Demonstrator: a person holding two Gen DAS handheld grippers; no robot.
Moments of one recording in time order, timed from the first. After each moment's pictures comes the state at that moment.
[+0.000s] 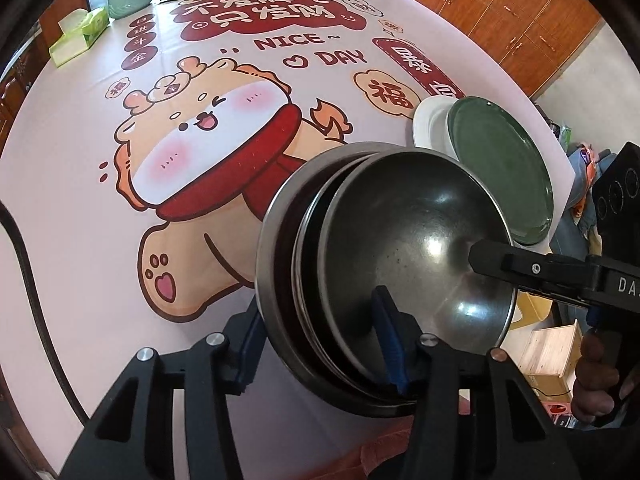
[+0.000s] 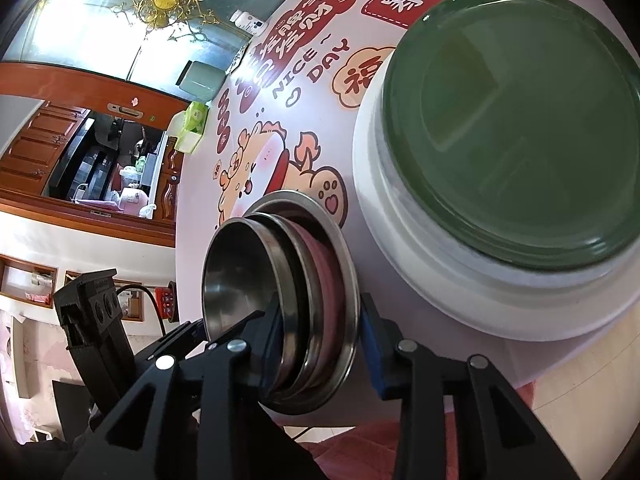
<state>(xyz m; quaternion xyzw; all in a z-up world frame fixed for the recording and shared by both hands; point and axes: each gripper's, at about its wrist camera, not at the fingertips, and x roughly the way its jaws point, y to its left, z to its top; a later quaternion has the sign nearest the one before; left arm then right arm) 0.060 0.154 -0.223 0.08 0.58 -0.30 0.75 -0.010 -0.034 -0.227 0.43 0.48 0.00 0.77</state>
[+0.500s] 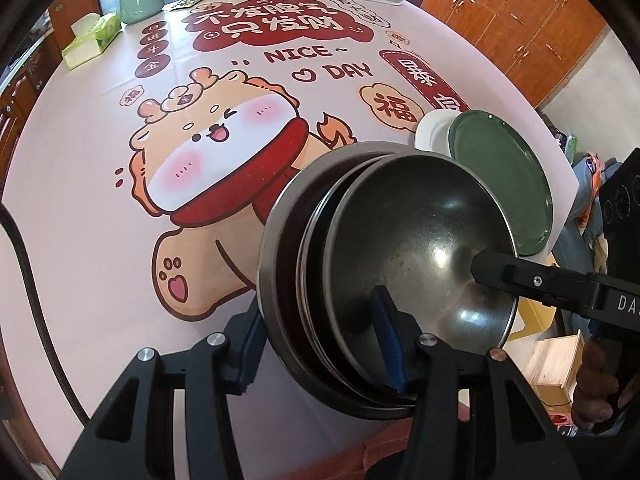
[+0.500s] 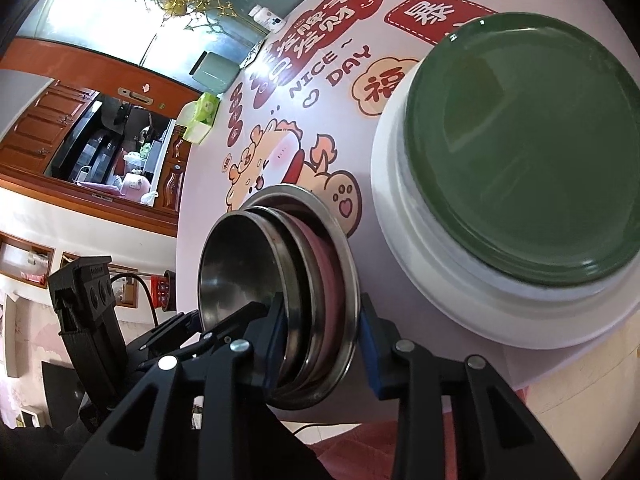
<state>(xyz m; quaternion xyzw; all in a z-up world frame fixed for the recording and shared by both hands) 0.057 0.157 -0.209 0.08 0.57 -0.29 0.77 -0.005 -0.030 -0.214 0.40 0.48 0.02 0.78</state>
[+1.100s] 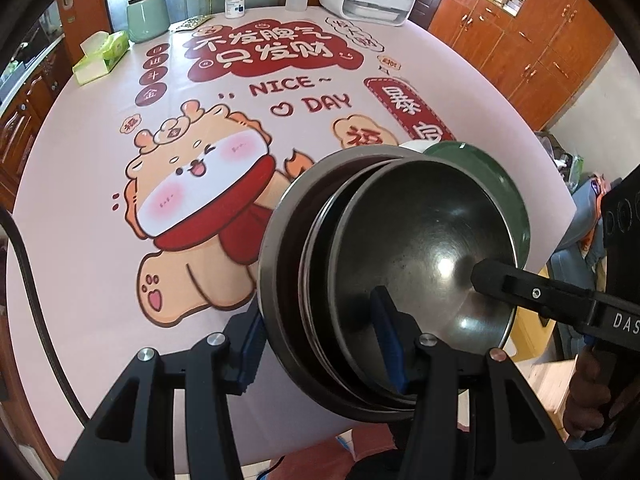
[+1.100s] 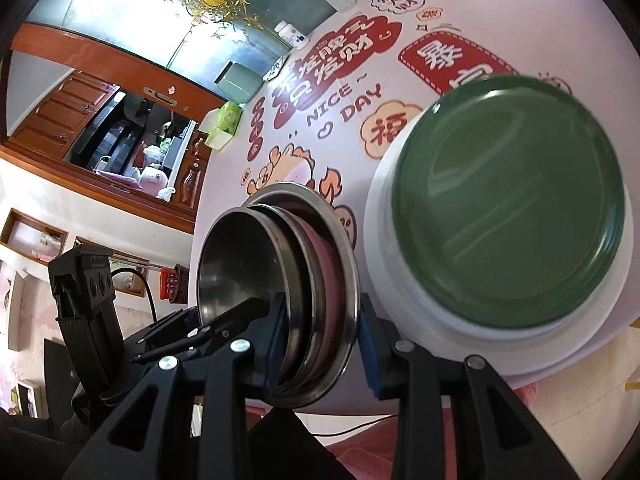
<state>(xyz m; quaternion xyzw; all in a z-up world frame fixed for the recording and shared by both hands) 0.041 0.116 -0.175 0.06 0.55 -0.26 0.79 -0.019 -0.076 -0.181 0.37 0.46 0.05 0.81</state>
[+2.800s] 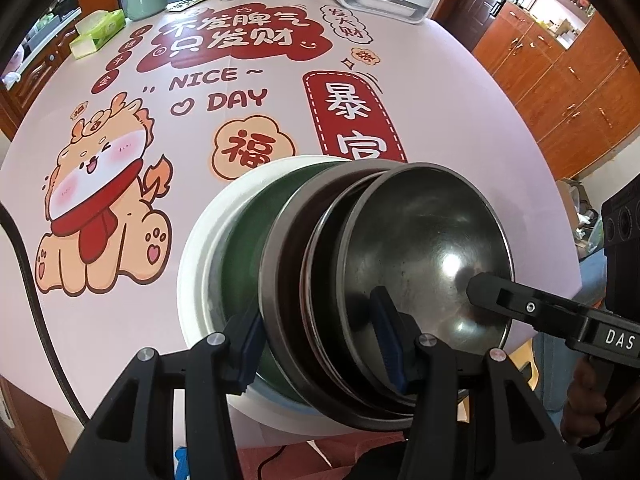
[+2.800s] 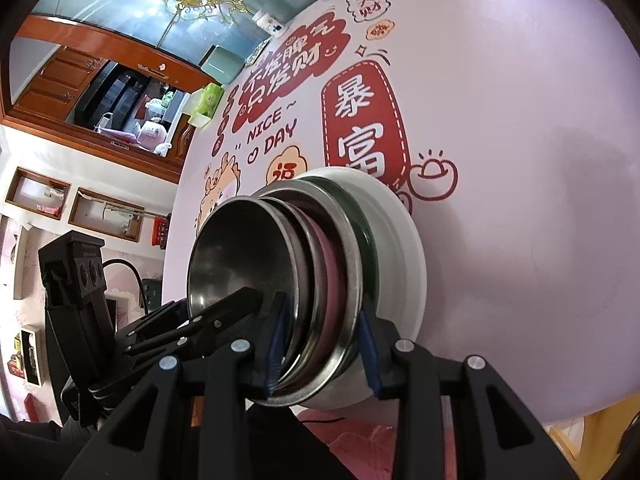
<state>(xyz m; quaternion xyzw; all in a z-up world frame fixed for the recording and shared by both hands) 0.026 -0.064 -0.187 0.00 0.58 -0.17 0.80 -0.004 -0.260 -0.190 0.32 0.54 0.13 0.77</state>
